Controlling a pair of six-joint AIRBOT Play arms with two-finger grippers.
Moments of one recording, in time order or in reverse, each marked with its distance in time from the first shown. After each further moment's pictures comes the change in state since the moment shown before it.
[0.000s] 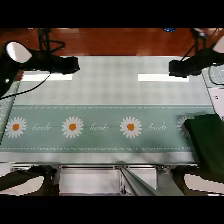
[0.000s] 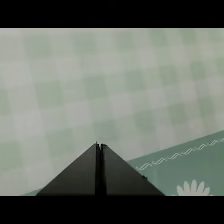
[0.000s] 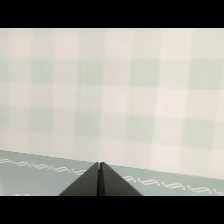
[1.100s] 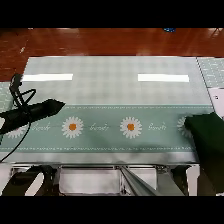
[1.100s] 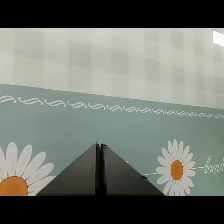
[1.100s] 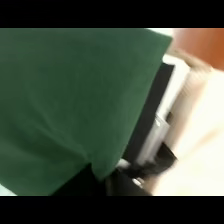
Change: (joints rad) left arm 0.220 0.698 -0.795 -0.277 0.112 0.102; right arm -1.172 0.756 -0.514 -0.410 0.490 0.126
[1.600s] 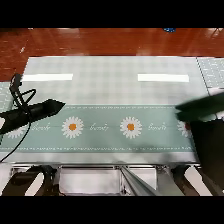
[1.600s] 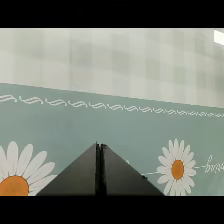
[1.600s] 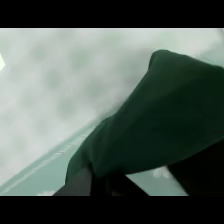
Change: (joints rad) left arm 0.000 0.000 0.000 0.003 -0.002 -0.001; right arm 0.375 -0.235 0.431 0.545 -0.098 0.009
